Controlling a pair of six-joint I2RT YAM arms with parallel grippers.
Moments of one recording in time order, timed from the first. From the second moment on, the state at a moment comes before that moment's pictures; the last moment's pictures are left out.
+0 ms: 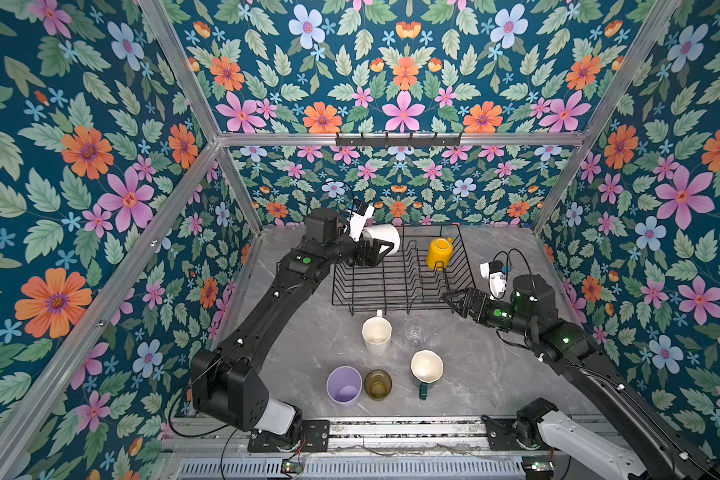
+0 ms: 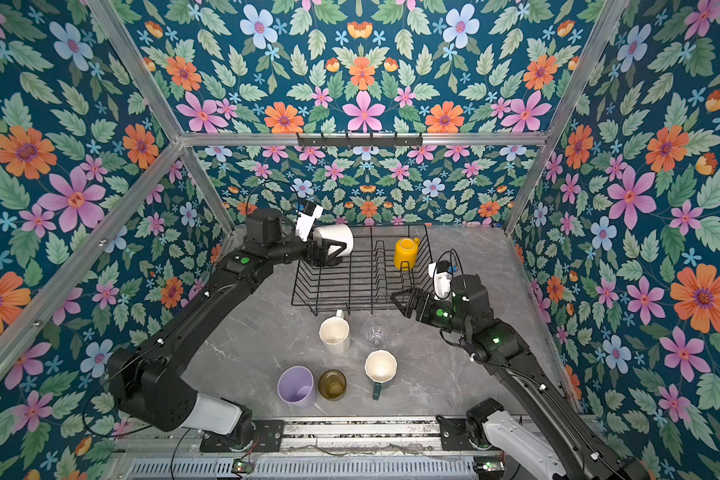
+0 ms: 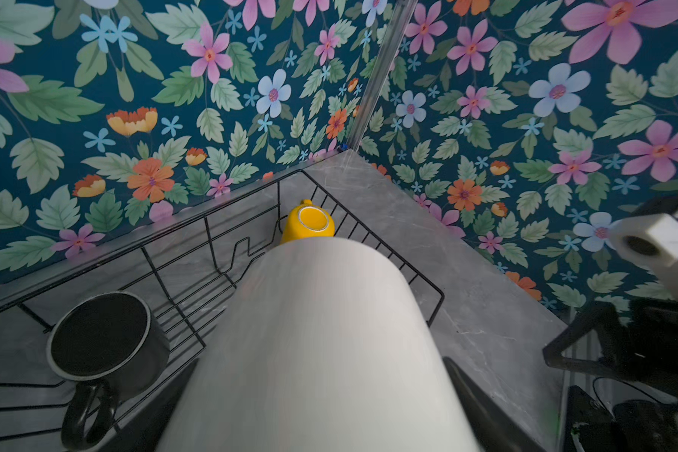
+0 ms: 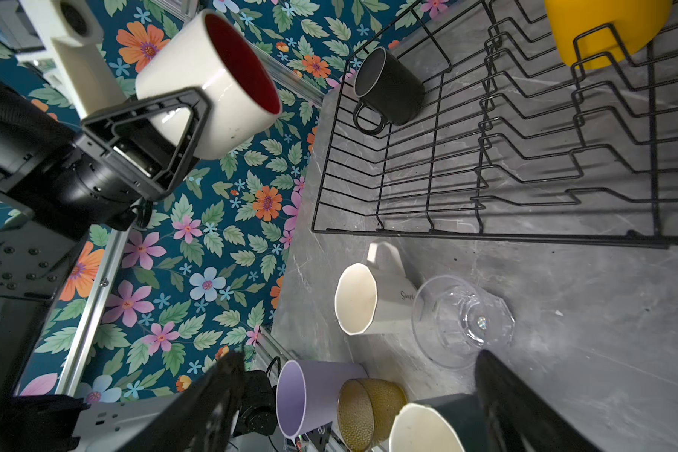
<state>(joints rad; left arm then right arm) -0.42 1.50 1.43 -0.33 0.51 -0.07 0.45 0.86 0.87 -0.44 -0.41 0.79</state>
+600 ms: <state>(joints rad) -0.50 1.99 2.00 -0.71 0.21 -0.05 0.46 0.75 0.81 -0.53 -0.38 0.76</state>
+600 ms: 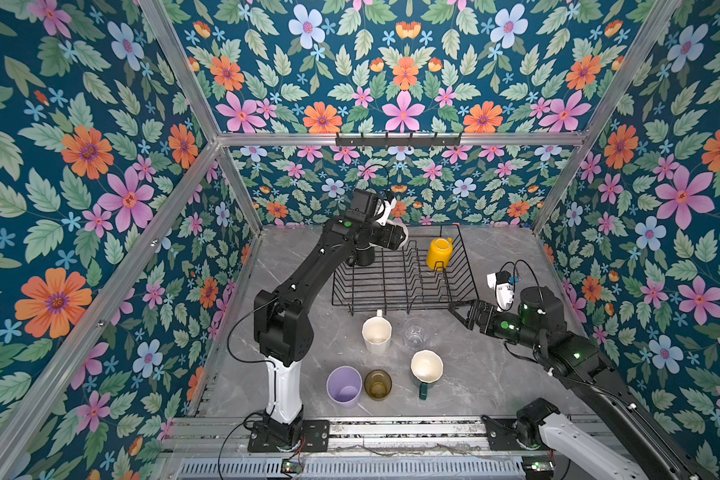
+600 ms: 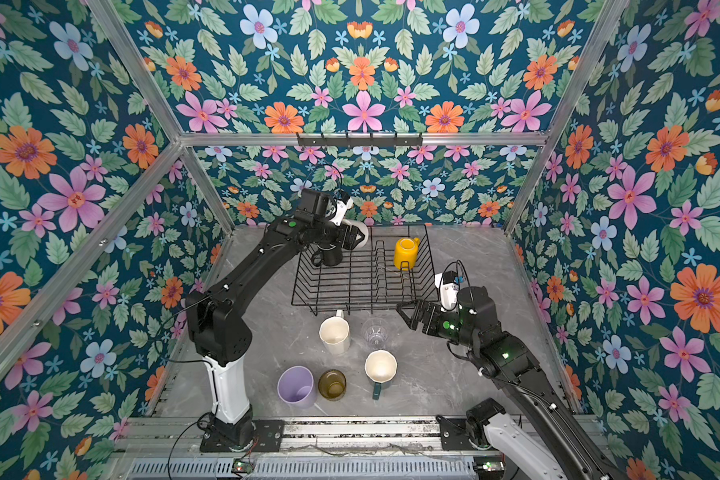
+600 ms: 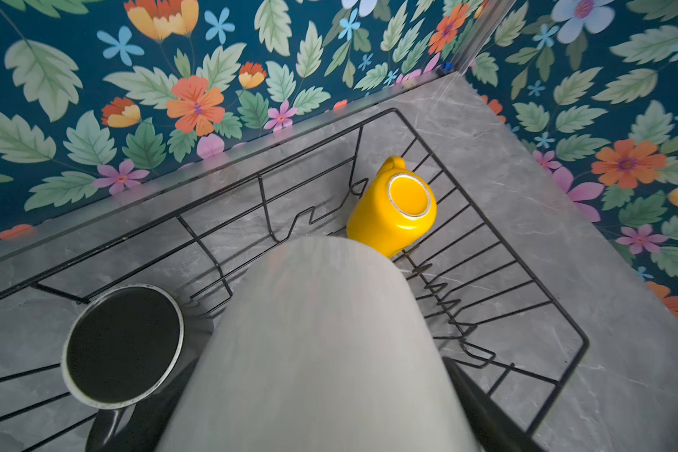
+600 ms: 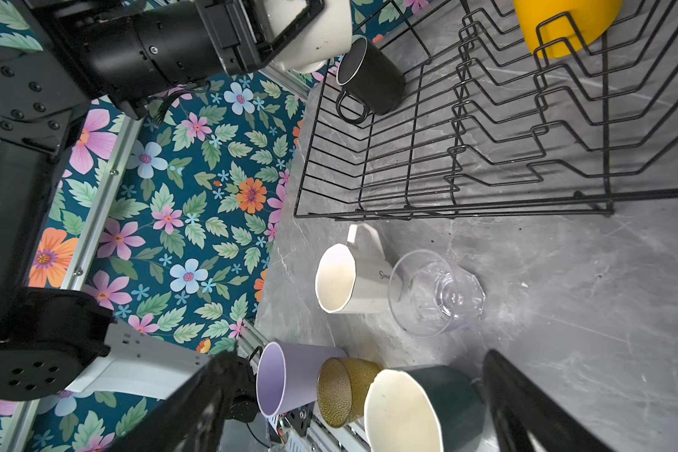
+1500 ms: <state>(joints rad) -0.54 2.34 2.26 -0.79 0.00 -0.06 0.46 0.65 0.73 -0.57 -0.36 0.83</state>
